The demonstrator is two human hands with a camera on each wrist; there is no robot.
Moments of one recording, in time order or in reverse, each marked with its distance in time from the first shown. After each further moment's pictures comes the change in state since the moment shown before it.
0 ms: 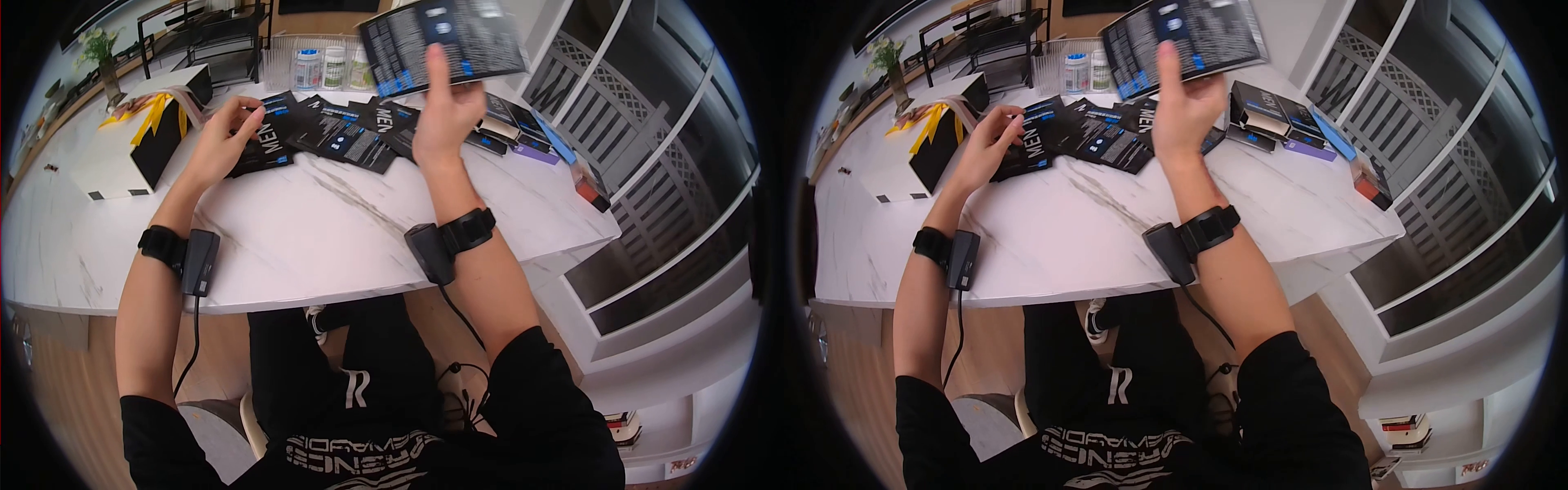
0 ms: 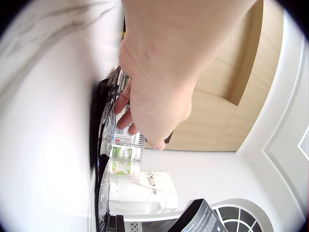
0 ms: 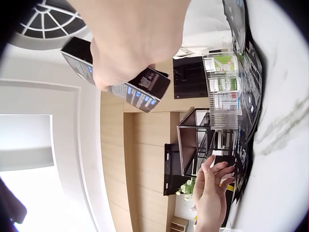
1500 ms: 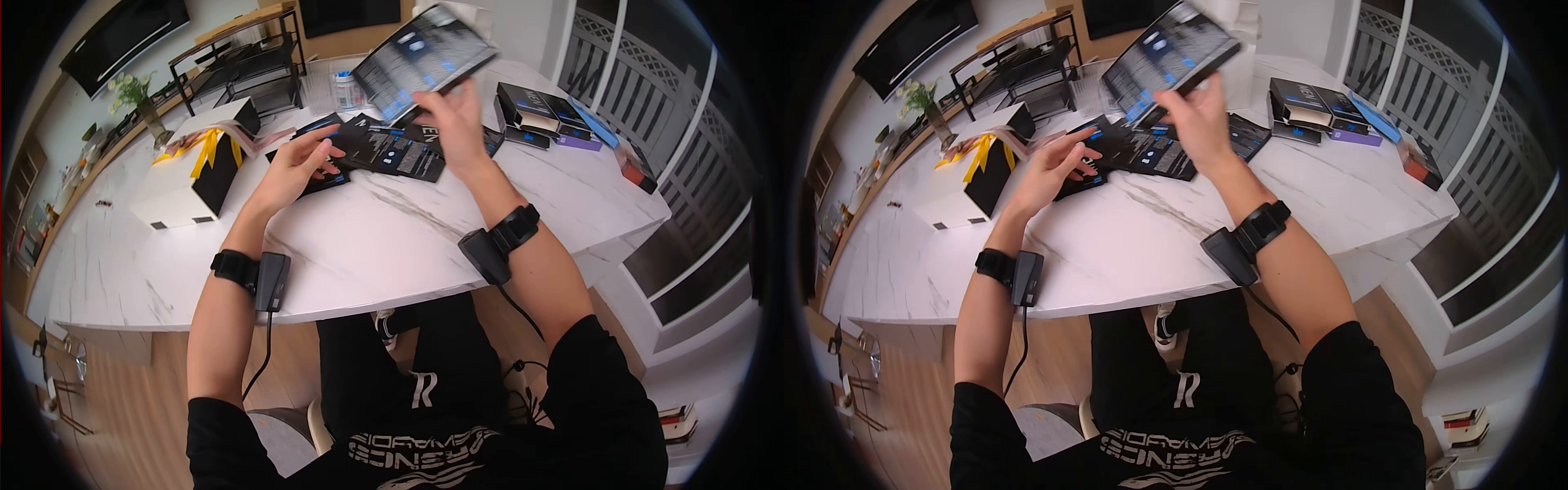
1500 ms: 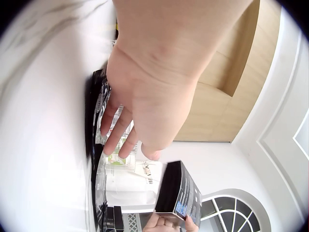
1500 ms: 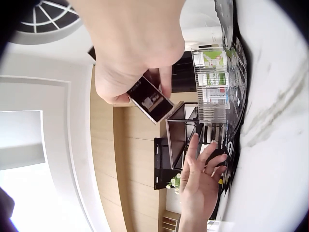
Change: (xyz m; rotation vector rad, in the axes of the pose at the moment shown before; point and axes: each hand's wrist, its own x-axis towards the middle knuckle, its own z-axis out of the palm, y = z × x) left_hand -0.004 0.023 0.007 -0.250 -0.251 -0.026; right_hand -0.018 -0.004 0.004 -0.027 -0.232 0.397
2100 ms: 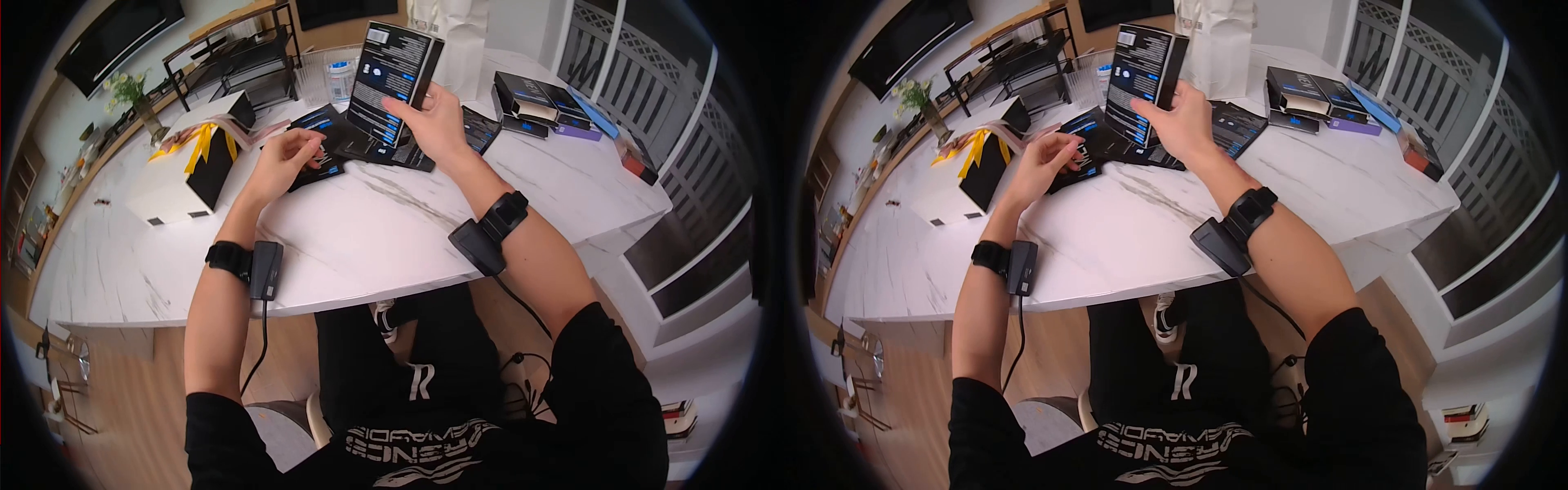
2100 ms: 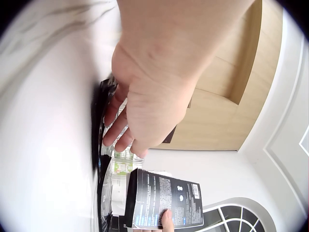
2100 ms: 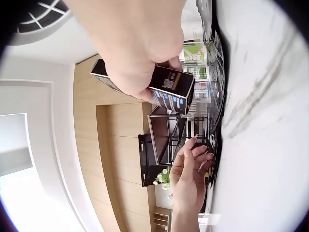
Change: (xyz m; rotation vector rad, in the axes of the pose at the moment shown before) left_hand 0.005 -0.020 -0.010 0.004 0.033 -0.044; right_hand 0.003 0.042 -0.013 -0.257 -0.082 0.068
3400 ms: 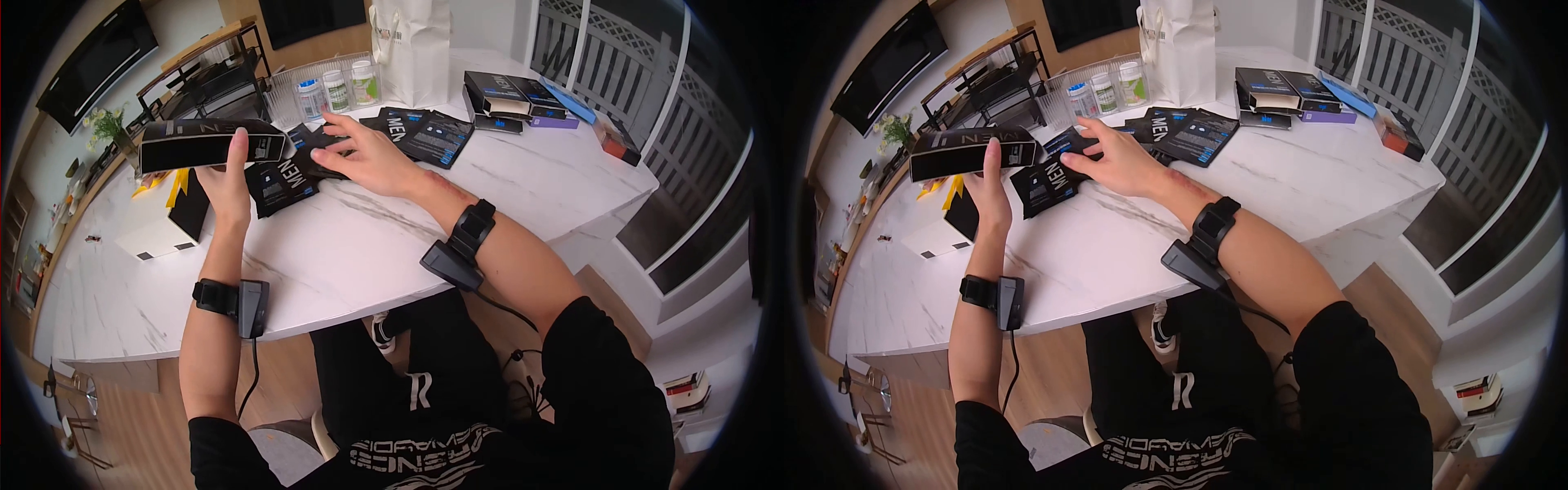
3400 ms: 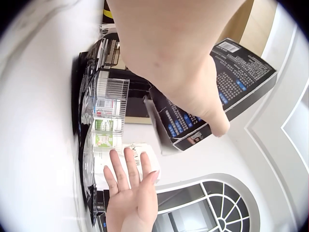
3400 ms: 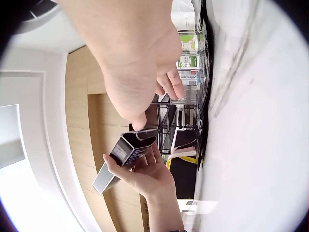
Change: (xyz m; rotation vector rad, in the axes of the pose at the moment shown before) left_hand -0.005 0.039 0.009 -0.191 0.749 0.421; right_hand -0.021 -0.008 0.021 -0.236 -0.409 -0.018
